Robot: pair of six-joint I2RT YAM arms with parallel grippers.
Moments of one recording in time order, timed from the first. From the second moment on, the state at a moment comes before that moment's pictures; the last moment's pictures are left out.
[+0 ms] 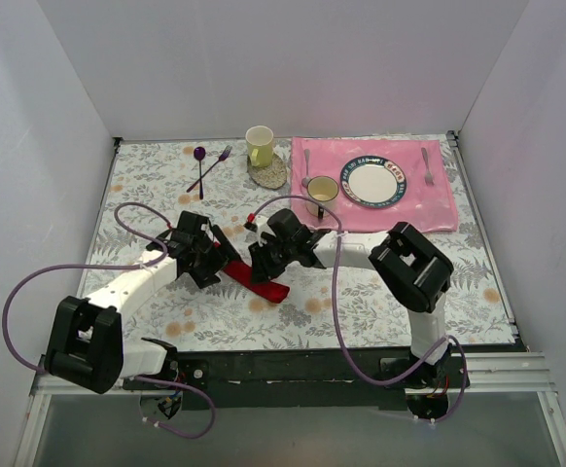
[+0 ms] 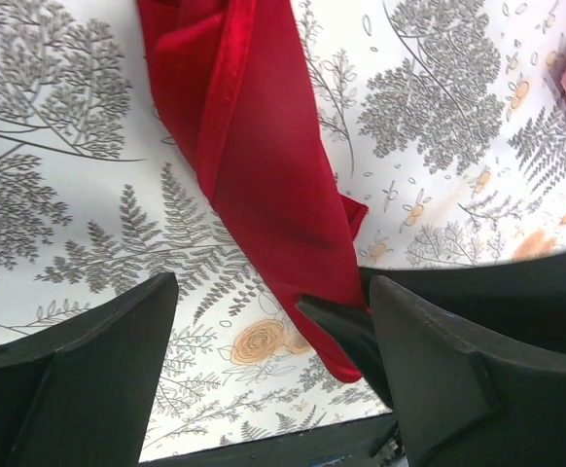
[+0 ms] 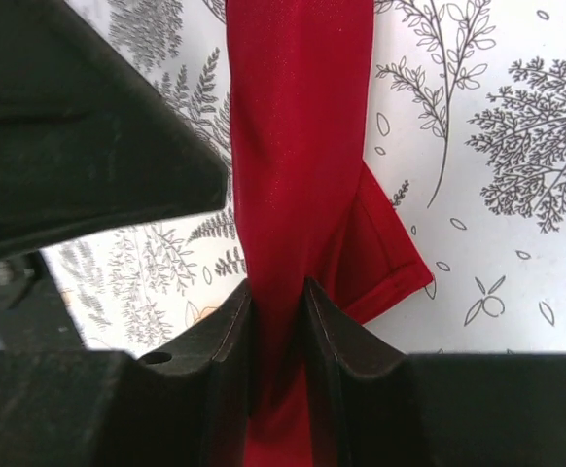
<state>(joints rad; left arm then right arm) -0.33 1.27 0.72 -0.48 0.10 -0.97 0.93 1.94 1.16 -0.01 -0.41 0.27</state>
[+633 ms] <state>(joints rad) -0.37 1.46 0.74 -0.38 0.12 -0.97 0.77 2.14 1.08 0.44 -0.99 0.66</state>
